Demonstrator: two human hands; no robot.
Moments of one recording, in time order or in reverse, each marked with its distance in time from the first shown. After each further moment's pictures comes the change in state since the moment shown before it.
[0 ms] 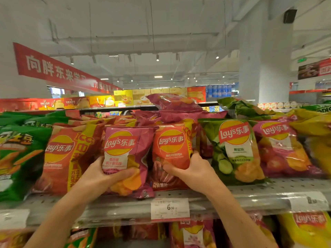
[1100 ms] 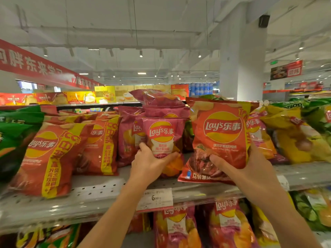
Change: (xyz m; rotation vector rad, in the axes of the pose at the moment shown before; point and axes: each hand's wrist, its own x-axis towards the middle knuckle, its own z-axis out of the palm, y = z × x) left_hand 0.010 0.054 0.143 0.241 -0.042 0.022; right_hand -0.087 0.060 -0.093 0.182 0.496 -0.105
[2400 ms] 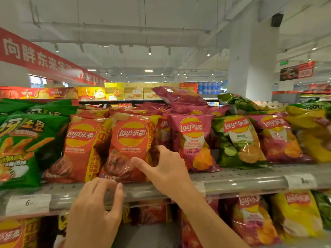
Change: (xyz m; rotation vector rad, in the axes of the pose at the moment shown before) left_hand -0.115 -0.123 -0.122 0.312 0.579 0.476; right_hand -0.048 -0.111 0.196 -0.222 -0.375 -0.146
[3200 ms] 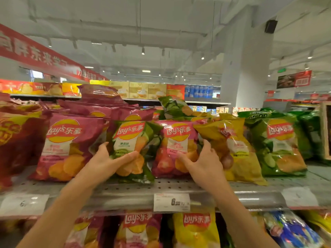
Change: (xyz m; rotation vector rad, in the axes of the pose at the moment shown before) left_hand 0.082 0.261 0.217 -0.348 -0.571 -0.661; right_hand 0.034 0.320 -0.282 -0.040 0.133 0.201
